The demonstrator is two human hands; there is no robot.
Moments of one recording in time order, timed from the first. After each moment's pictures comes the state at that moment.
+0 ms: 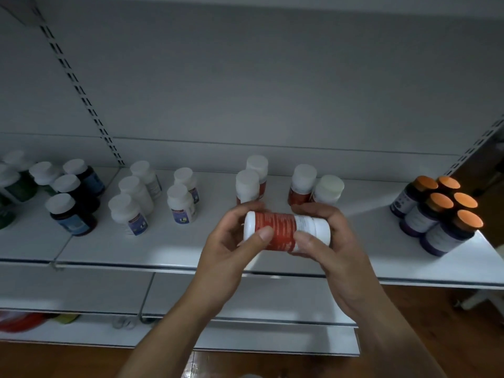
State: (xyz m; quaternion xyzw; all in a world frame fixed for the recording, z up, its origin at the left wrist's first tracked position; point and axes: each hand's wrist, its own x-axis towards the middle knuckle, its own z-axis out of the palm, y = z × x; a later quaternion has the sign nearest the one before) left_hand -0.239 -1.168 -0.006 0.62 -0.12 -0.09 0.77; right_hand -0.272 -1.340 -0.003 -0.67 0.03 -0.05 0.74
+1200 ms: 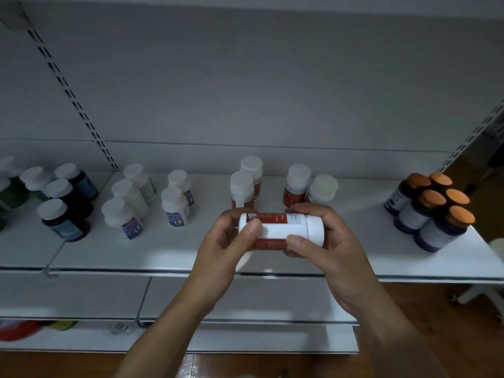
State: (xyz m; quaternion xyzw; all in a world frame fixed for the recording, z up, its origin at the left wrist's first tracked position) left_hand -0.232 -1.168 -0.010 0.66 -0.09 -0.10 0.74; right_hand -0.271 -1.345 -0.002 -0.67 0.04 -0.05 0.74
